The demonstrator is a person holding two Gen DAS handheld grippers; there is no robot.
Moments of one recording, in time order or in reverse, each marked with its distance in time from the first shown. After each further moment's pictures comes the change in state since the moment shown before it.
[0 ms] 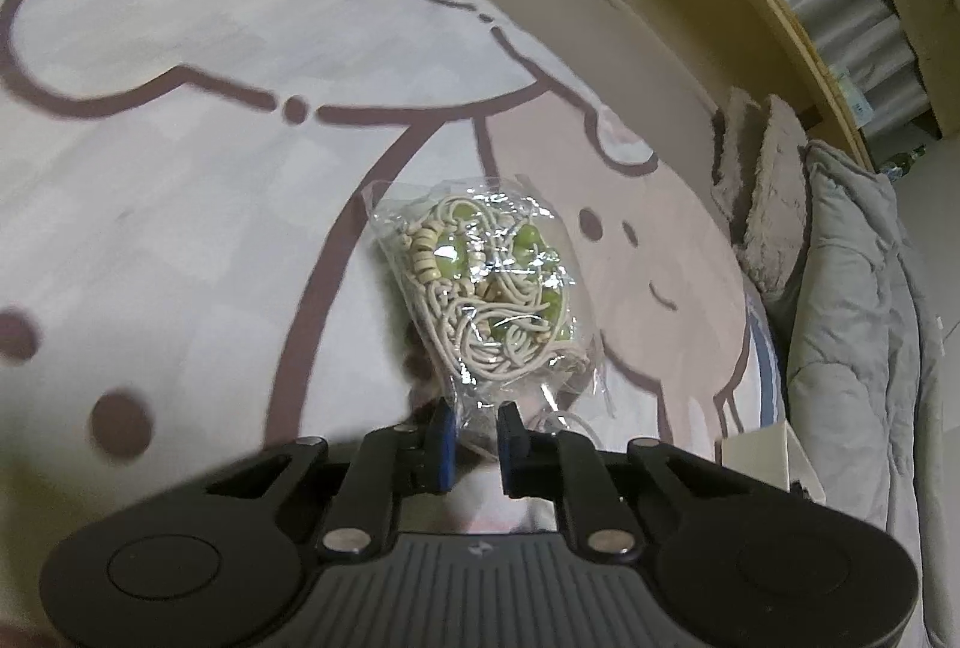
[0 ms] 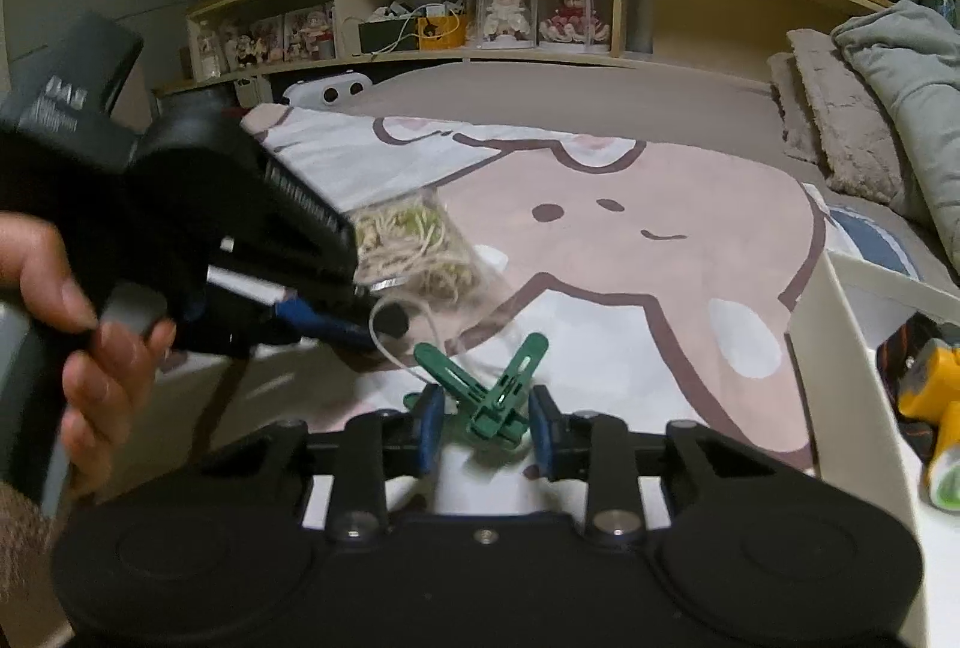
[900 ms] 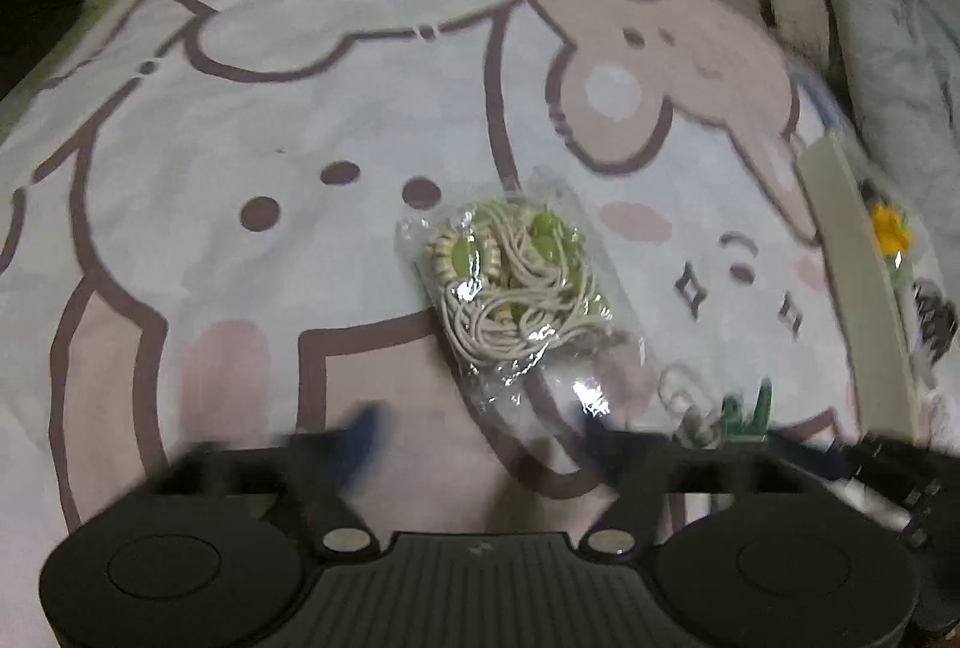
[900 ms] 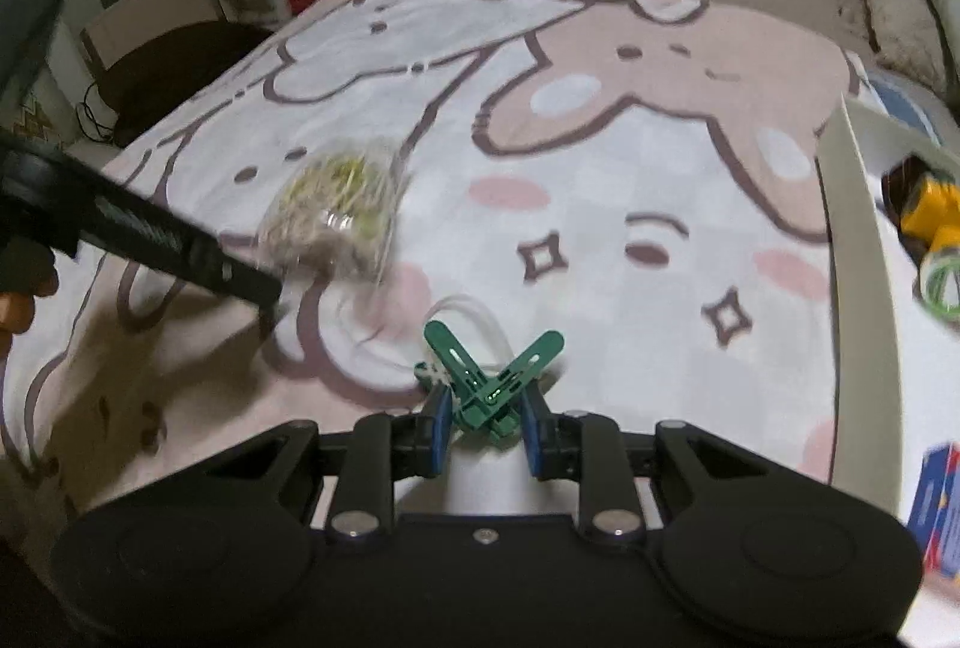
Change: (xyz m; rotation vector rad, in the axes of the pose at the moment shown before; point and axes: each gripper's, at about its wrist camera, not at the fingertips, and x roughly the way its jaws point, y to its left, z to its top) left arm -0.125 0.020 -0.054 0.349 0.185 0.282; right arm -0.078 0.026 -0.034 0.009 0.336 0.143
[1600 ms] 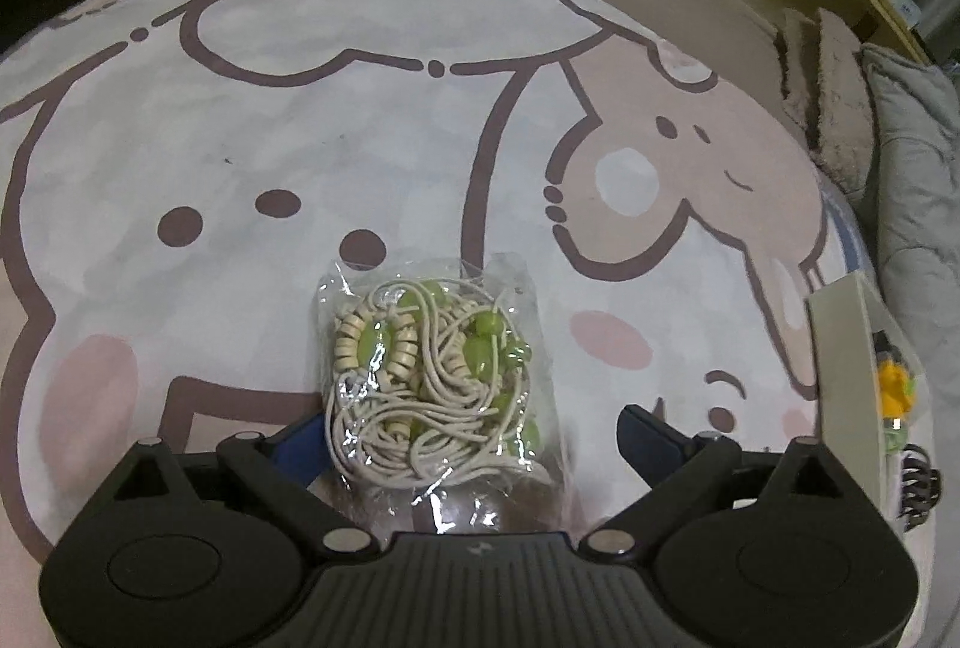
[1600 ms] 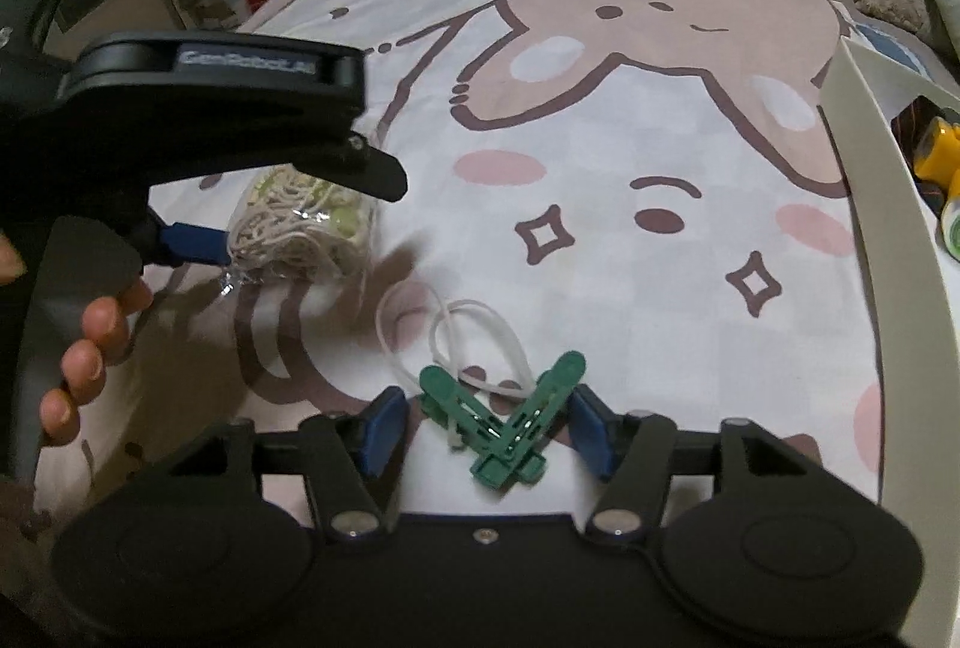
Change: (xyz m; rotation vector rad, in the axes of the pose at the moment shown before) left arm 0.045 -0.029 0.021 -0.216 -0.114 0.003; right arm 0.029 0.003 0.005 0.086 0.027 -0.028
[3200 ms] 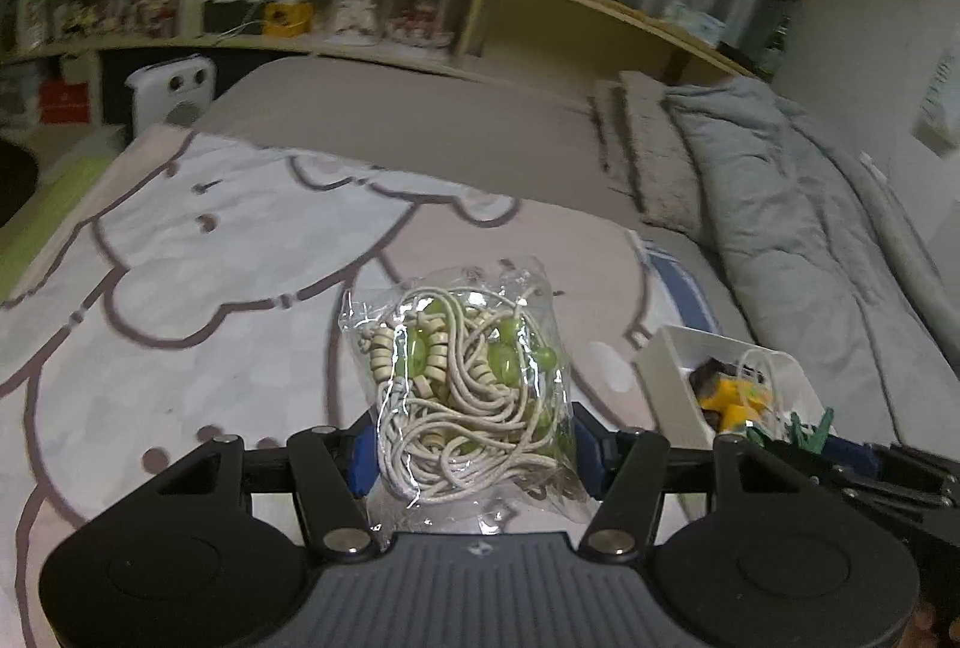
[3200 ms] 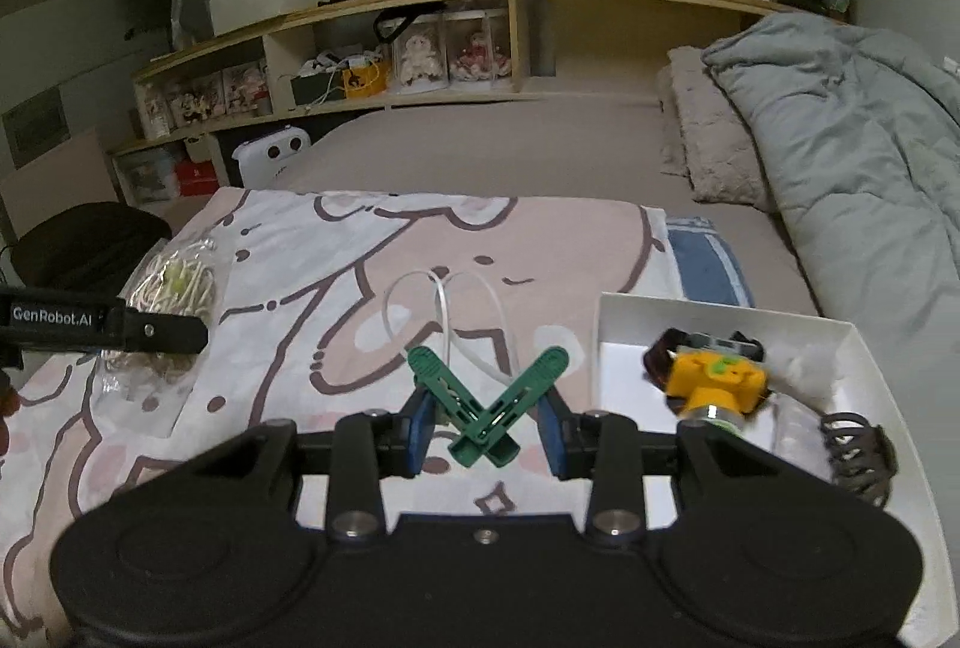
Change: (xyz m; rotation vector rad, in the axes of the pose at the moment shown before) left arm -0.112 -0.062 0.009 0.318 -0.269 -0.176; right arm -0.135 -0.072 0.040 0.043 -0.370 -0.173
